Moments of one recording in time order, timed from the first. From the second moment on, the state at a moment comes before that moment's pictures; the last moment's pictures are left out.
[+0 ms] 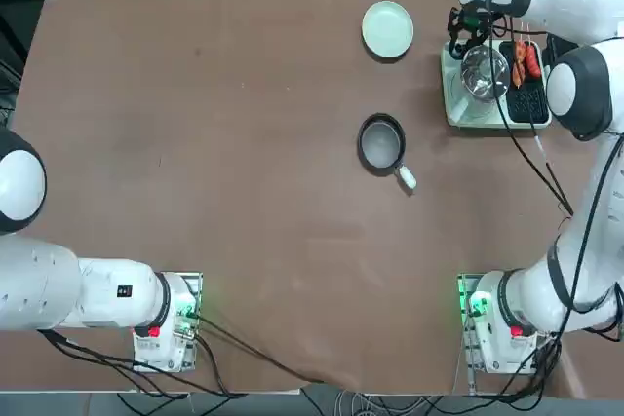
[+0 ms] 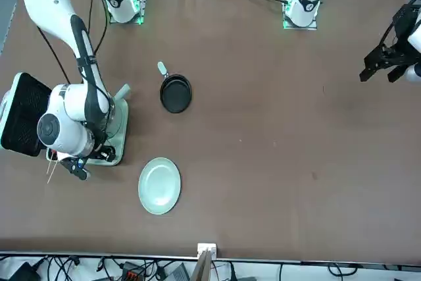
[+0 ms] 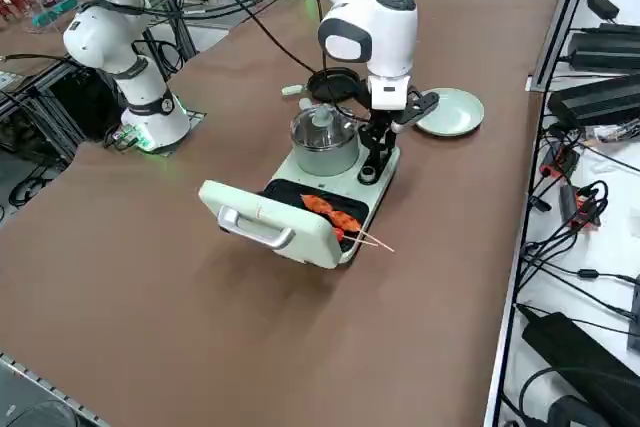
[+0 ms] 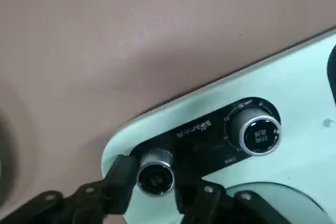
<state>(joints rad) 0.17 0.61 -0.12 -1.65 0.08 2.22 0.48</state>
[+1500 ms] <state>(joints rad) 0.17 0.62 -0.12 -1.64 0.08 2.20 -0.29</state>
